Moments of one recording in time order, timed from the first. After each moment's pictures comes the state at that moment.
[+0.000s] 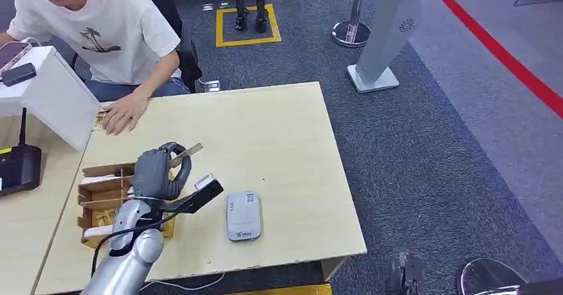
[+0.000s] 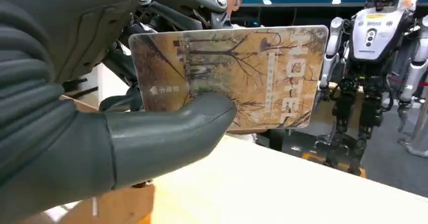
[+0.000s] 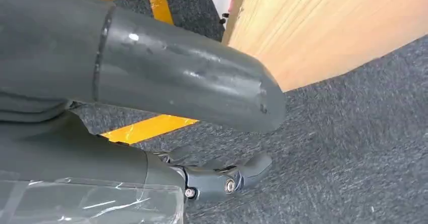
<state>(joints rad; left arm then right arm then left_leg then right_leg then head) -0.34 0.03 -0.34 -1.22 -1.00 0.29 -0.06 -0.17 0.12 -0.69 -0.37 0.38 0.10 -0.52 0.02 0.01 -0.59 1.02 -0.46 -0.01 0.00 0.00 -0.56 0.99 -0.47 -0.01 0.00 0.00</state>
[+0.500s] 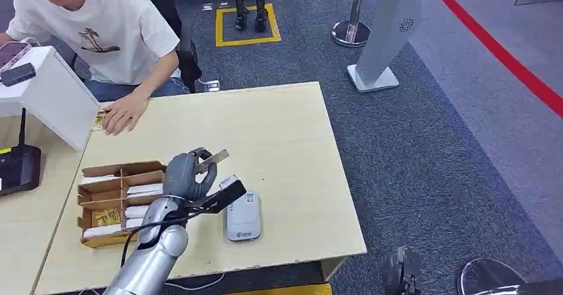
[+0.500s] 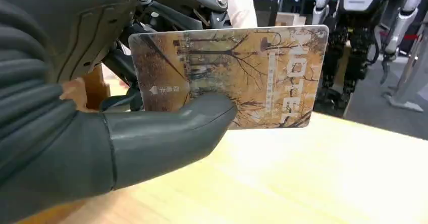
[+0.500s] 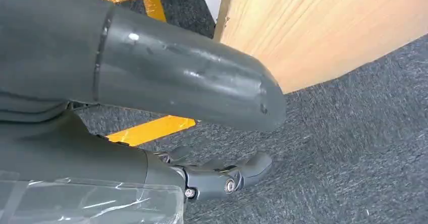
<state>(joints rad) -0.39 -0.08 -0.36 -1.02 -0.95 0.26 -0.09 -0.19 0.12 -0.66 -0.37 0.33 0.10 -0.51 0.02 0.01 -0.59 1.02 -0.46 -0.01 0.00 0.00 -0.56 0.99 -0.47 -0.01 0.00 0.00</state>
